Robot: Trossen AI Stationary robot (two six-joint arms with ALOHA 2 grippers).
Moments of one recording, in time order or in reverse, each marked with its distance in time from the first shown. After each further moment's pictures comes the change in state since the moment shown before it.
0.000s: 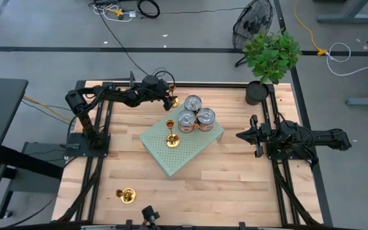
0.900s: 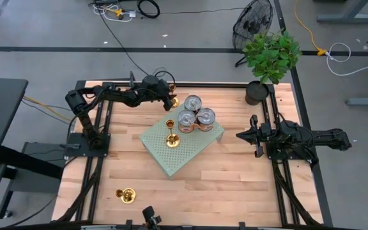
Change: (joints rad) left arm 0.000 0.000 0.000 0.000 0.023 -0.006; right arm 0.000 0.000 0.000 0.000 0.000 0.000
